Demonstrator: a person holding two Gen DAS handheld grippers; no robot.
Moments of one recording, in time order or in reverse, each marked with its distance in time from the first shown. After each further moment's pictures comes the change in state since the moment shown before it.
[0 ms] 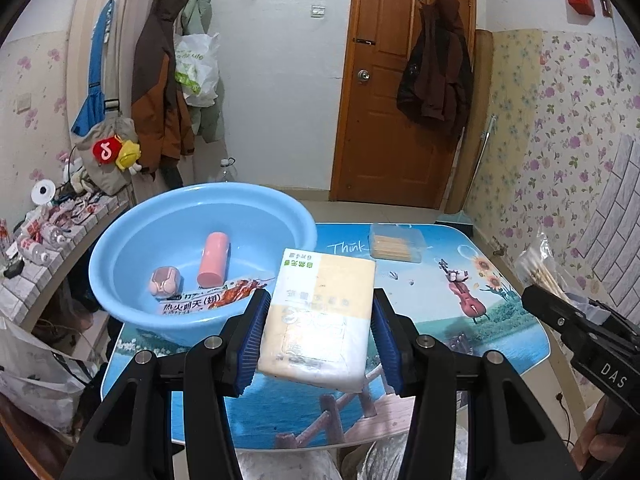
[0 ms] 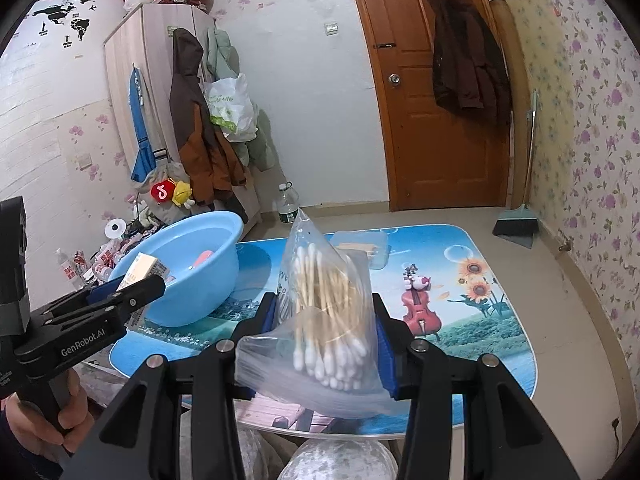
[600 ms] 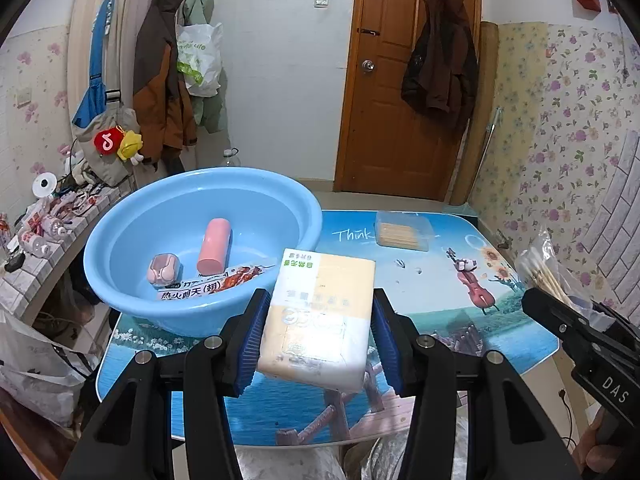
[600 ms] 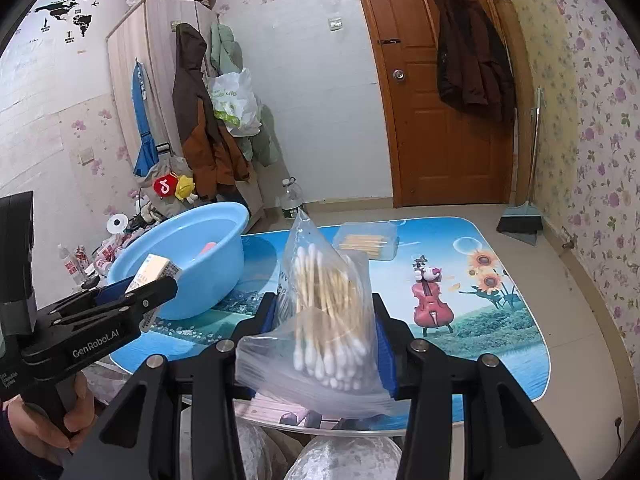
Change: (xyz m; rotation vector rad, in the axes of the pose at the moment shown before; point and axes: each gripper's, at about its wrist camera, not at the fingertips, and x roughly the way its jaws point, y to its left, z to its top) left arm 0.012 -0.001 -0.009 0.000 0.033 0.017; right arm 0.012 -0.001 -0.009 -0.012 0.019 0.010
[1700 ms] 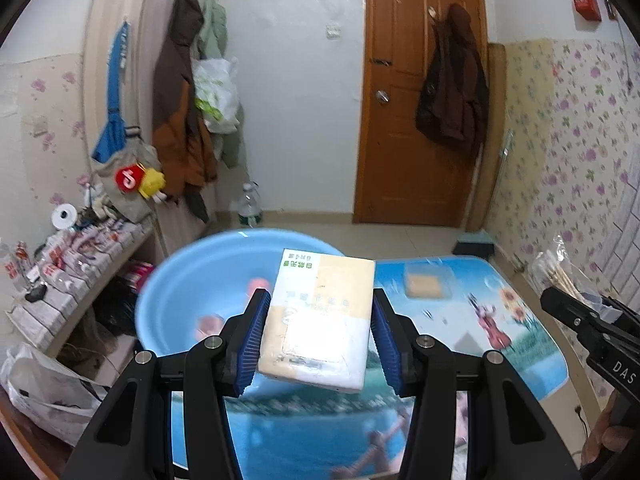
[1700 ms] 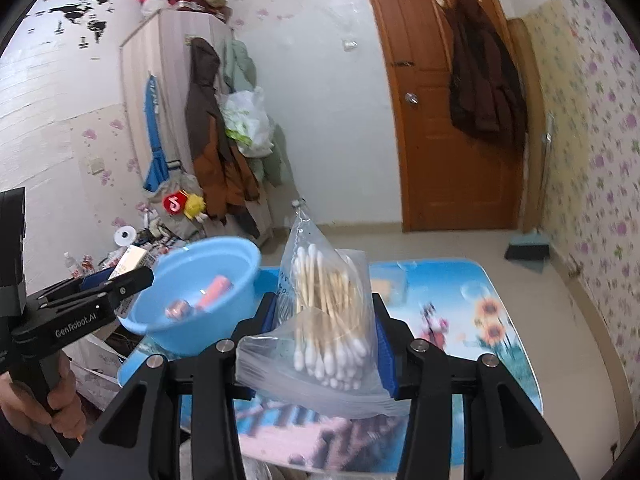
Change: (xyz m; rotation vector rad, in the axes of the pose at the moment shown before) left arm -0.032 0.034 0.055 0.016 -0.117 0.073; right arm 0.000 0.026 0.051 -0.065 -0.087 0.054
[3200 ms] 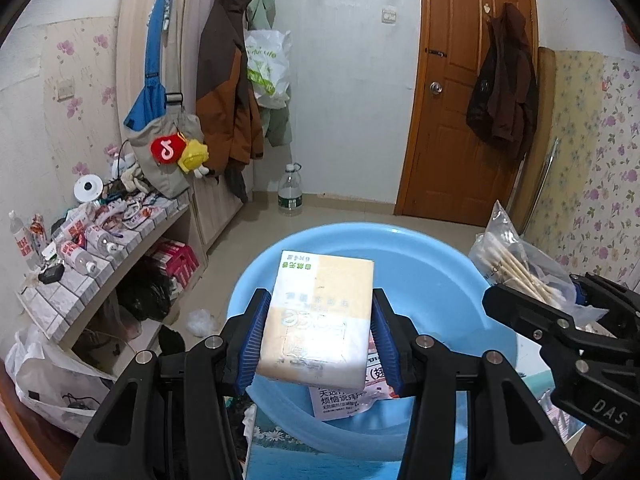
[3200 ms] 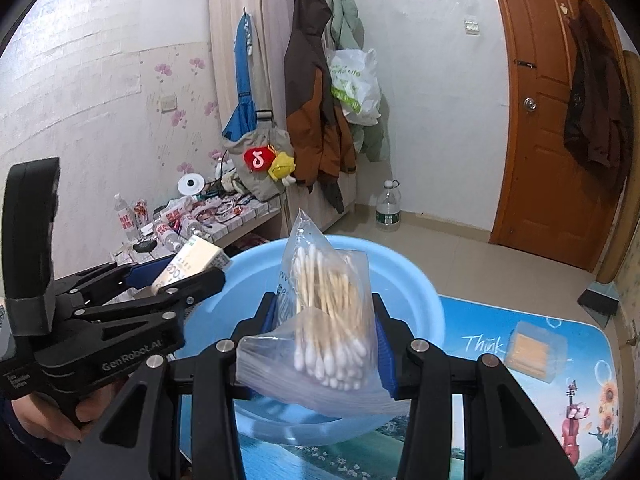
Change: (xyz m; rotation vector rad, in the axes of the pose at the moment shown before) left arm 0.069 0.115 -0.004 -0.080 0.081 0.083; right arm 0.162 0.162 0.031 -0.192 0.141 0.229
